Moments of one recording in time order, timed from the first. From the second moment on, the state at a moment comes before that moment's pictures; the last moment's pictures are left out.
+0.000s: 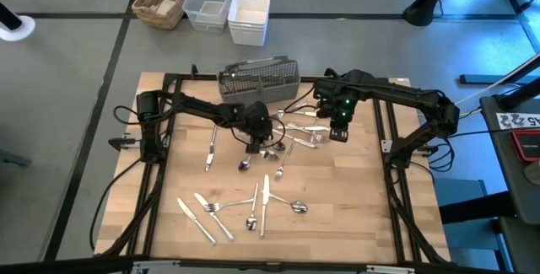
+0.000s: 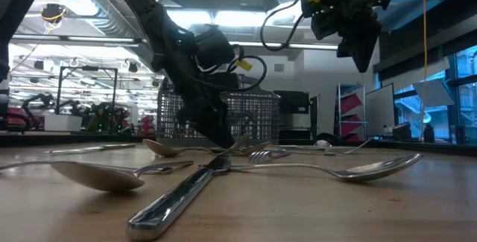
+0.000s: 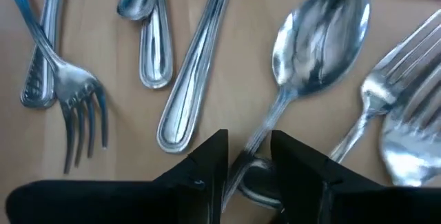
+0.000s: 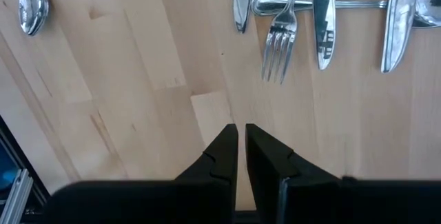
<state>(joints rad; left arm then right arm) 0.28 1.89 1.00 -0.07 0.10 0.42 -0.38 1.55 1.39 -1.41 -0.23 -0.15</state>
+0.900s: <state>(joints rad) 0.29 1.90 1.01 -0.11 0.18 0.27 -0.38 1.55 1.39 -1.40 -0.23 -0.15</state>
